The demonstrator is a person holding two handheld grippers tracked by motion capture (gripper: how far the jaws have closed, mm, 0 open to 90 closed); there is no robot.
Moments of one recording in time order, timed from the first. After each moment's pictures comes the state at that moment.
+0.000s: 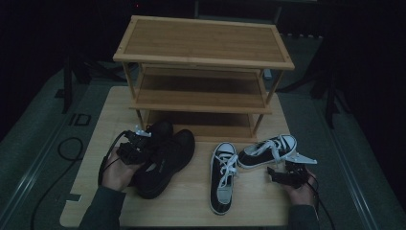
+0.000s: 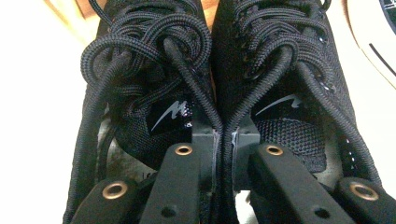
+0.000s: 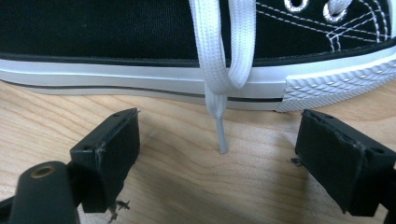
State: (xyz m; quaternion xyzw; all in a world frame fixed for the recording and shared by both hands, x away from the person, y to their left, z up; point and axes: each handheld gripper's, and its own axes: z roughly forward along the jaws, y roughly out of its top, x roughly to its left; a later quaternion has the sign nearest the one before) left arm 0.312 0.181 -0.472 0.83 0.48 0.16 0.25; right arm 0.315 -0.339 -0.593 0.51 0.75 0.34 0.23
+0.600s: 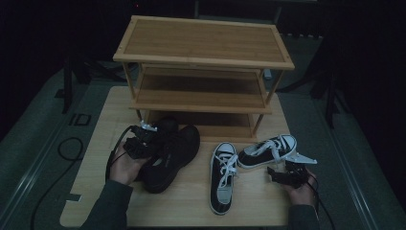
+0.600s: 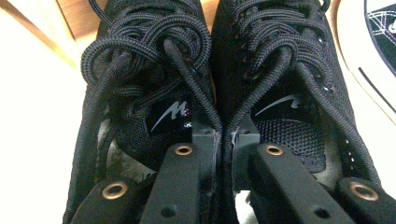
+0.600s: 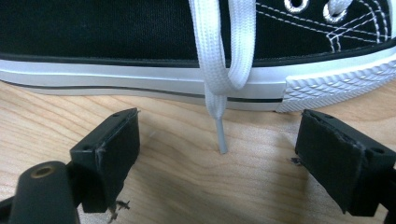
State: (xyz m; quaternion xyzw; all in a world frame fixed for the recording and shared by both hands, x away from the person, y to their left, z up) left arm 0.327 0.167 -0.469 0.82 0.48 0.15 0.26; right arm 0.315 -0.339 -0.593 0.51 0.75 0.34 0.23
